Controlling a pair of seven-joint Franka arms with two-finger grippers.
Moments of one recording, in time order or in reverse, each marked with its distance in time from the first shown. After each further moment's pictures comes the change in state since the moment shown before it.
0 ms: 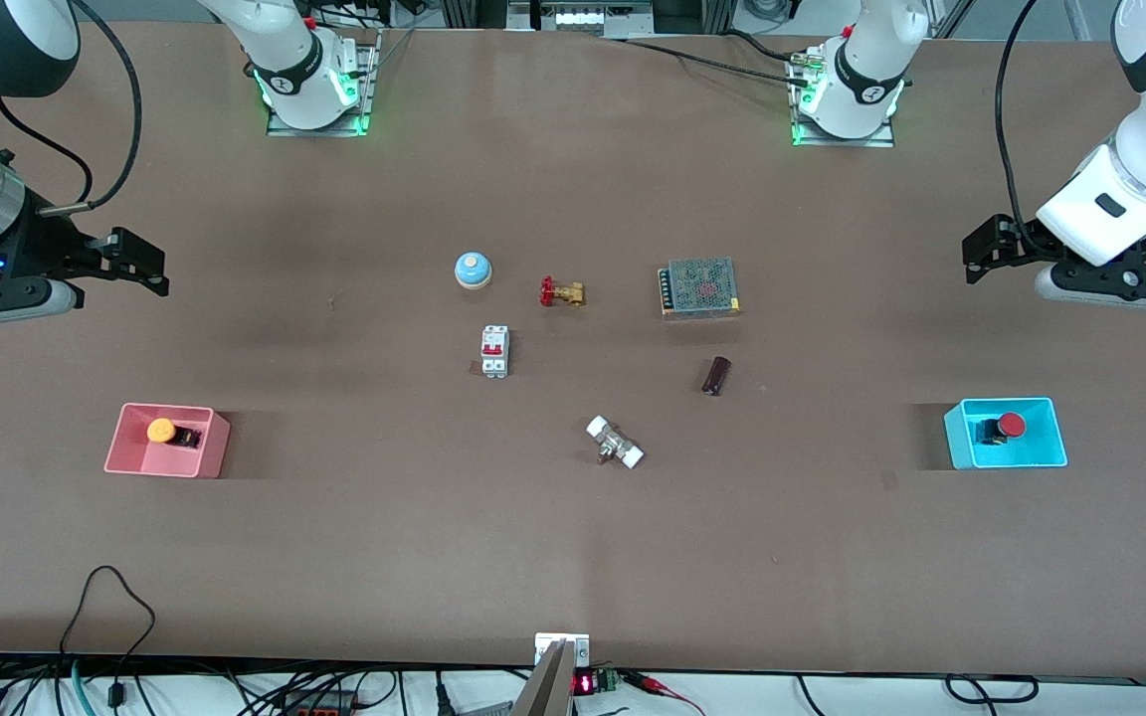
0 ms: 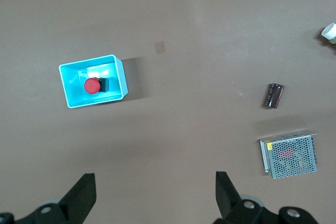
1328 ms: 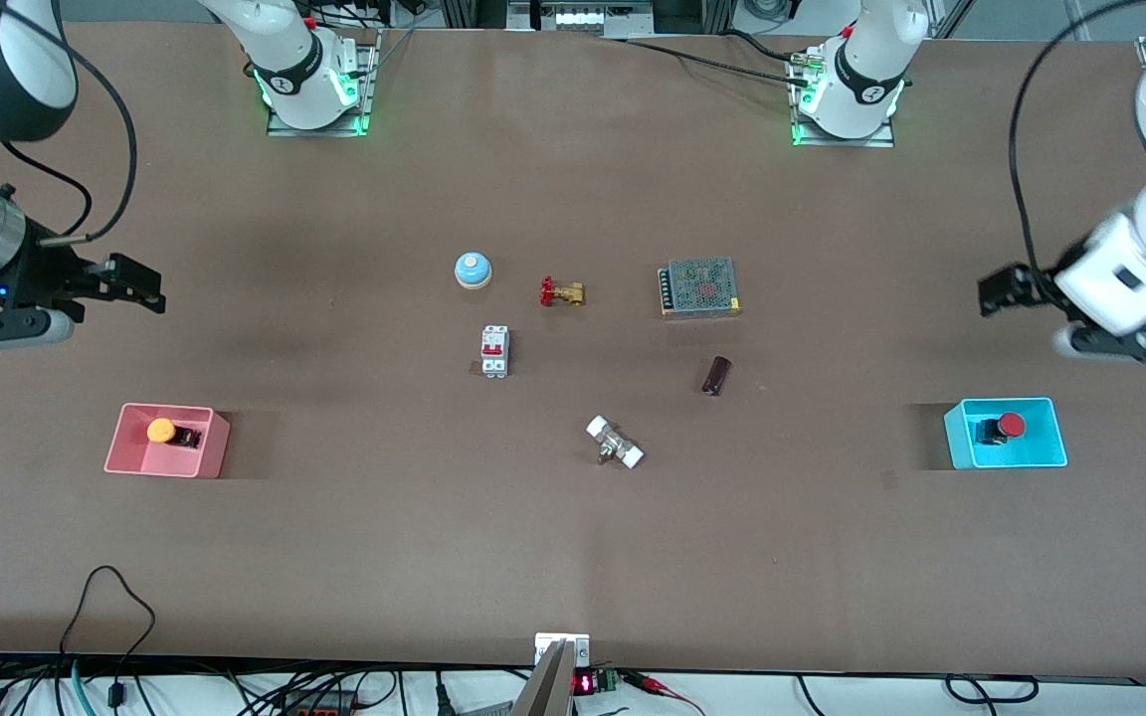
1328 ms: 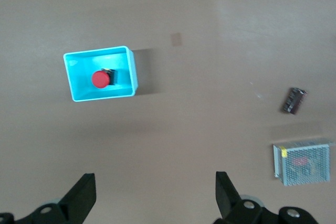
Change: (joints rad) left arm 0.060 0.200 0.030 0.167 0.000 -0.069 0.001; right arm -0.038 0.073 -0.004 -0.001 0.000 0.029 -0.001
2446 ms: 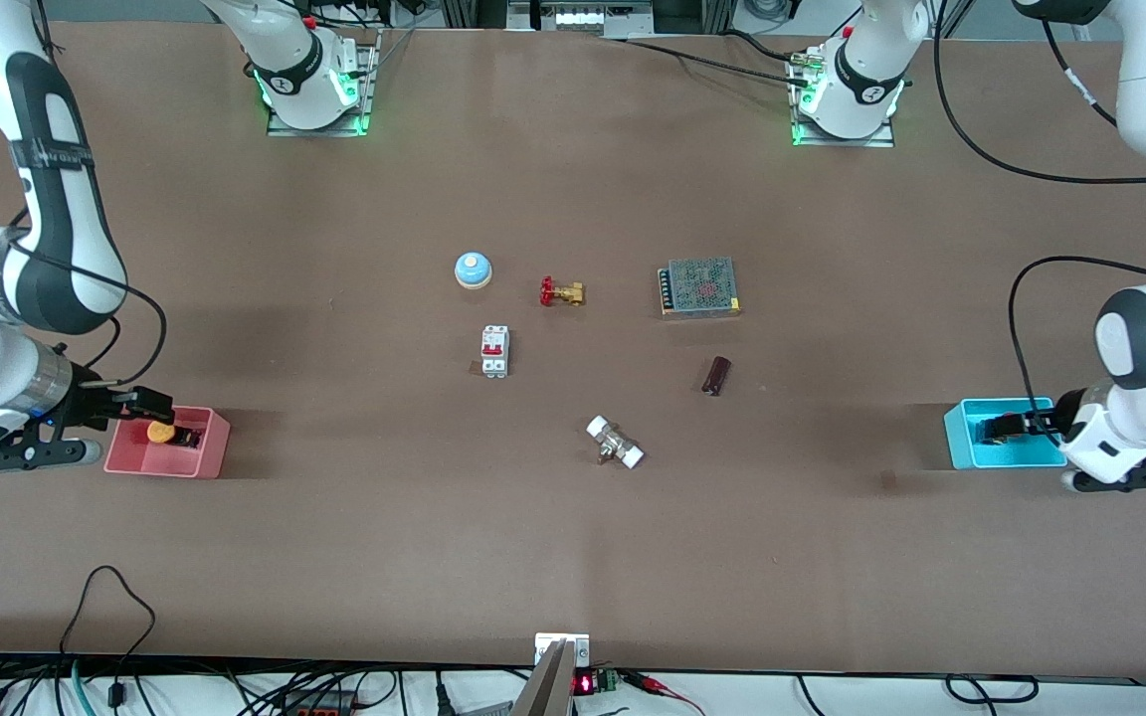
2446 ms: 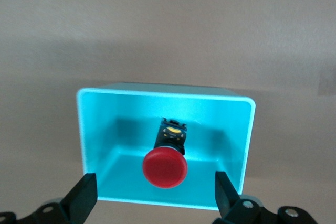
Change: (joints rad) left arm 0.208 0.452 0.005 -0.007 0.051 0.426 0.034; right arm -0.131 0.350 -0.003 -0.002 -0.008 0.421 -0.117
